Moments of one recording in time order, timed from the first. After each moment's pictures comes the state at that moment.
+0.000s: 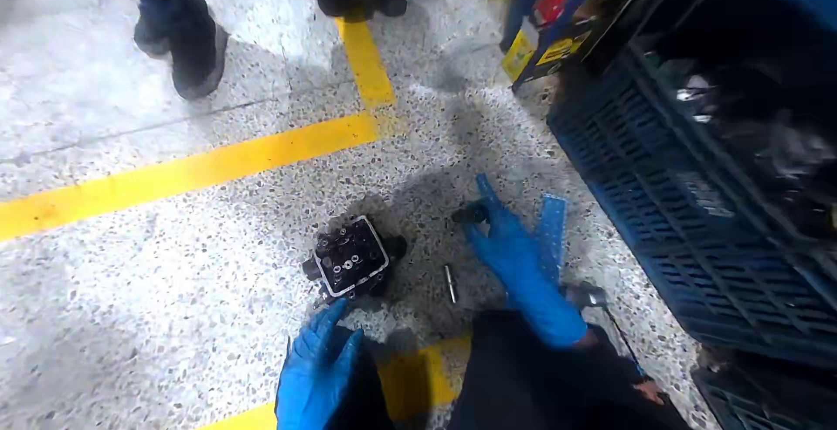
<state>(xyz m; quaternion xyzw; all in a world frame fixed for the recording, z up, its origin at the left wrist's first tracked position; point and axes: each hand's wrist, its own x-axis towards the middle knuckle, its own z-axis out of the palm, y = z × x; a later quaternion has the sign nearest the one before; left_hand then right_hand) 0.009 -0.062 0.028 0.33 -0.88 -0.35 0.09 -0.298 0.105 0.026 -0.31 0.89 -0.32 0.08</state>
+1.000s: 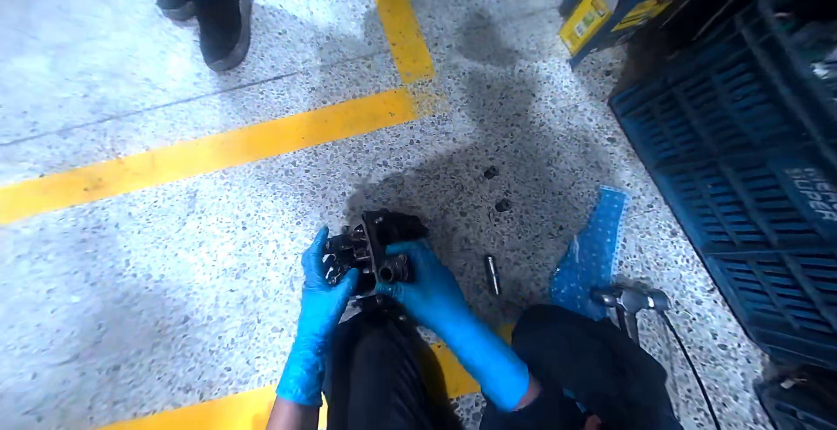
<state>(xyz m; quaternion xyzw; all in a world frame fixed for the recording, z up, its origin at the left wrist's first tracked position) 0.000 -0.167 -0.023 0.42 -0.68 -0.58 0.17 -0.147 -0.016 0.029 -0.23 0.81 -0.36 0.40</state>
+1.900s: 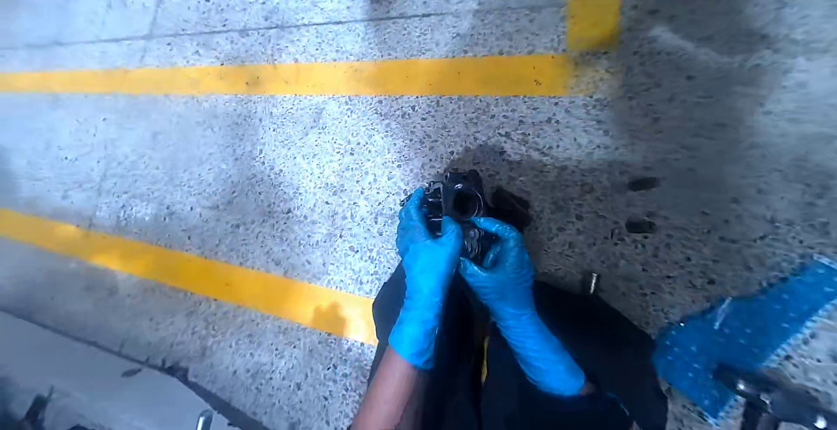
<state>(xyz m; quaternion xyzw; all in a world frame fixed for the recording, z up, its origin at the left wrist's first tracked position) -0.013 -0.113 0.035 0.60 -0.65 -0.41 0.19 -0.092 -0.027 -0.006 -0.35 0.76 -0.52 0.17</state>
